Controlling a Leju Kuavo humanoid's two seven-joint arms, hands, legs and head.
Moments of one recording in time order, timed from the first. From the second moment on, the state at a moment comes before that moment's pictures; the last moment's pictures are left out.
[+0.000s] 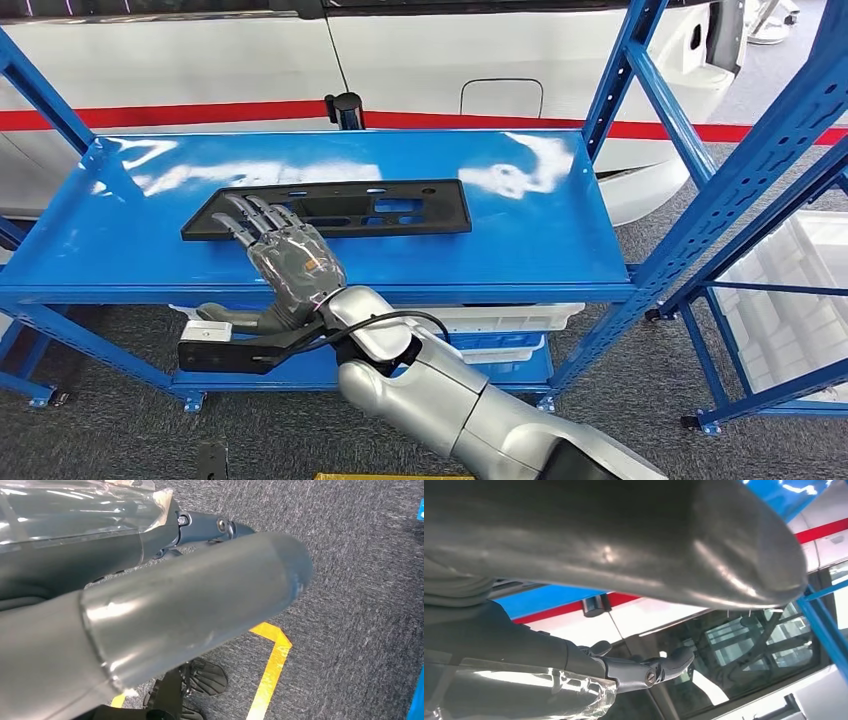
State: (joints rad) left arm -0.19 -0.15 0.38 -0.19 -0.17 0.41 -0.26; right arm -0.79 0.35 1.05 -0.82 0.84 -0.26 0.04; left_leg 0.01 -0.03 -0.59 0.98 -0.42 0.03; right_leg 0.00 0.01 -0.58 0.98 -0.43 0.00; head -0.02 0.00
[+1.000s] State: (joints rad) left arm -0.14 -0.10 0.42 -0.19 -0.12 0.44 -0.25; right arm -0.85 0.35 1.04 -0.71 0.78 -0.34 0.03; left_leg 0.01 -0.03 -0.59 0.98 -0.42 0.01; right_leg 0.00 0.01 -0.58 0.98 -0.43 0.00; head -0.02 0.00
